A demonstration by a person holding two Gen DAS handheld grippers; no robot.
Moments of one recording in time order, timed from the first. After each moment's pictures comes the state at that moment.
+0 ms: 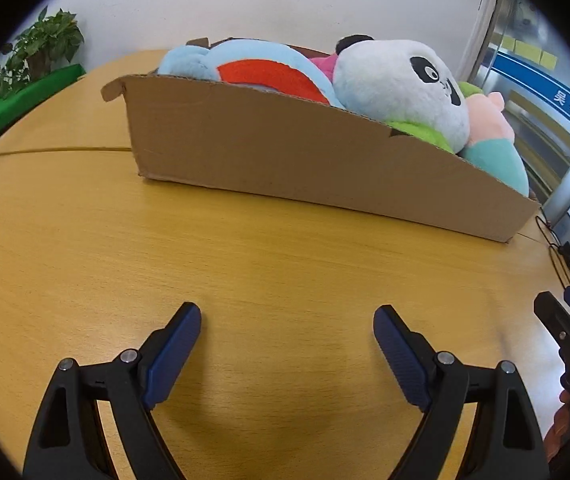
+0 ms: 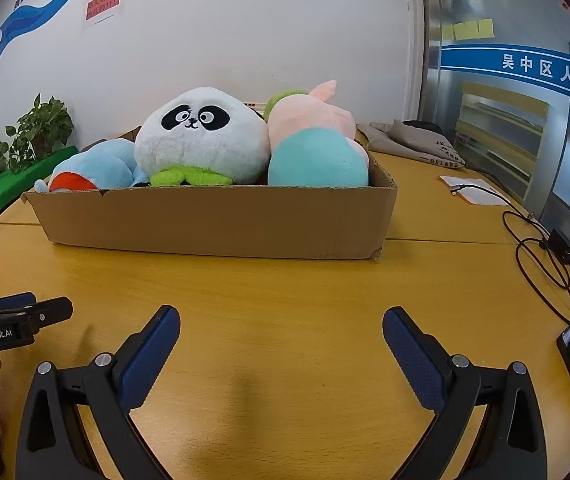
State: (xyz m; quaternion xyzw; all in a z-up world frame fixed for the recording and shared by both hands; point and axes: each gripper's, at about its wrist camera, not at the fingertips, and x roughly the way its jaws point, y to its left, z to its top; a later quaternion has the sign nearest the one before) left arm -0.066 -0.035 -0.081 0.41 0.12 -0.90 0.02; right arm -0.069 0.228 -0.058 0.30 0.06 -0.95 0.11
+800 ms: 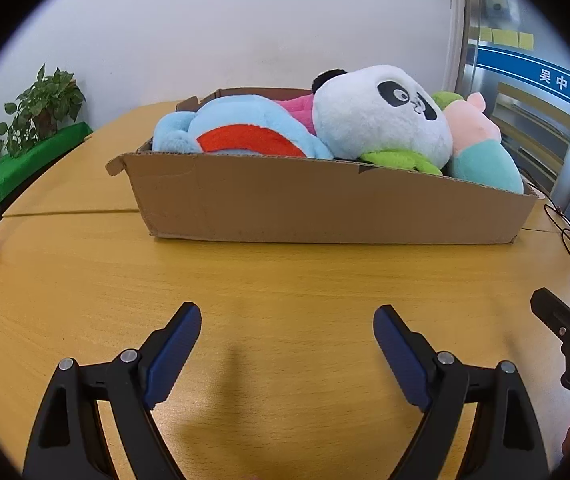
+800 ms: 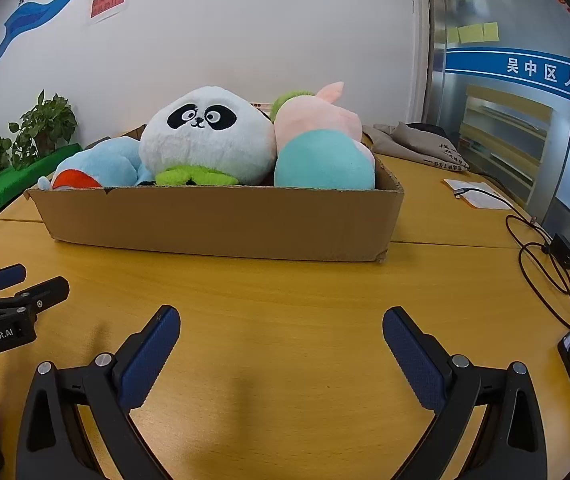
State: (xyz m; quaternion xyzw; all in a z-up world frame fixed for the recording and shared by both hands) left arm -0.052 -0.014 -0.059 0.34 0.04 -0.94 0.04; right arm -0.069 0.226 -0.056 0.29 0.06 -0.95 0.12
